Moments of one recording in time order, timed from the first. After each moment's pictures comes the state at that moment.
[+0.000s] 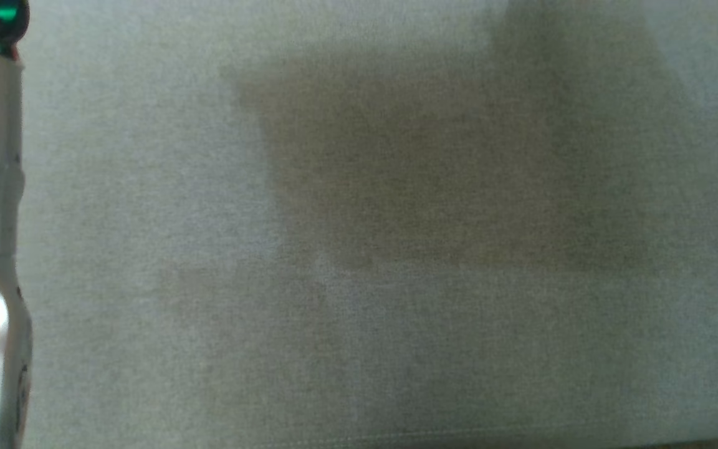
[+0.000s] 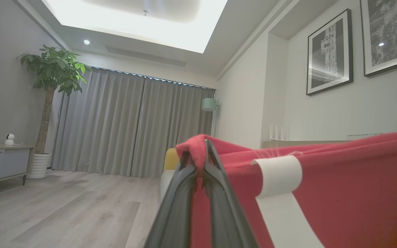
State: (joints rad) left arm -1.22 0.28 -0.22 0.60 -0.54 -0.09 -0.26; right arm -1.45 -0.22 0.11 0.76 0.63 0.13 -0.25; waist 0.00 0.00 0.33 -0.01
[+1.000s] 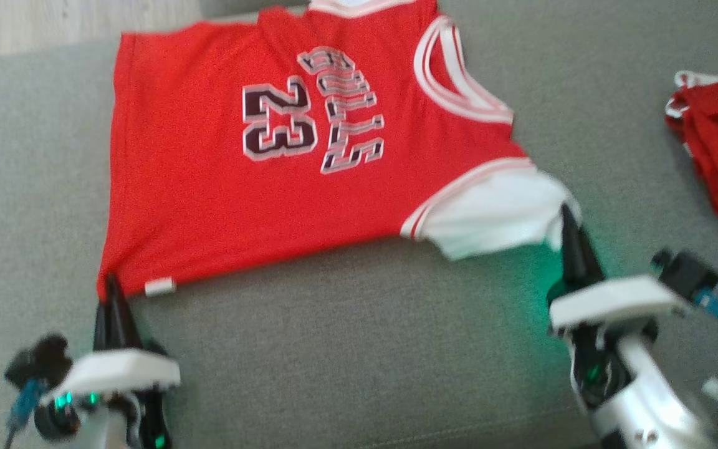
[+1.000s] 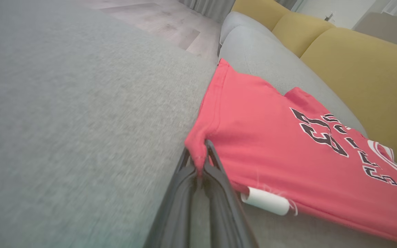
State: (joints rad) left arm -0.27 0.02 0.15 0.63 -0.46 -0.13 -0.26; right arm -0.33 -0.14 0.29 0.54 0.95 0.13 -0.25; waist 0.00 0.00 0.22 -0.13
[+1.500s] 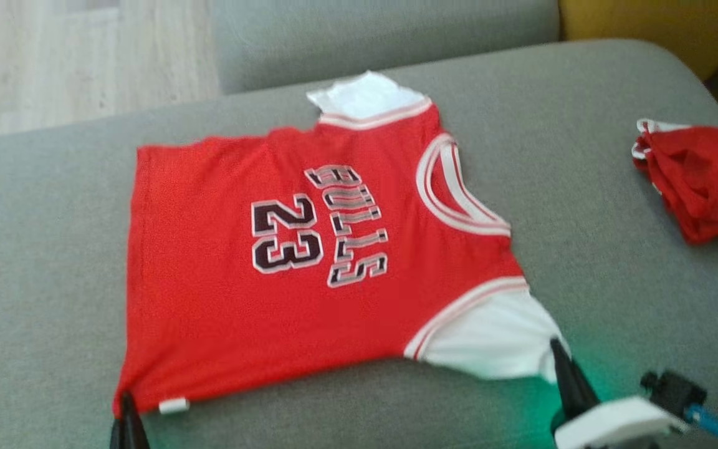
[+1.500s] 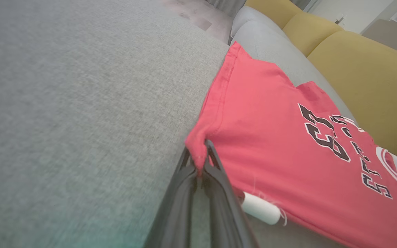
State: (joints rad) left arm 0.05 0.03 0.08 0.55 -0.60 -0.13 -0.26; right arm -0.04 -0.21 0.43 0.51 1.05 0.13 -0.25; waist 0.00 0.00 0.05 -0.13
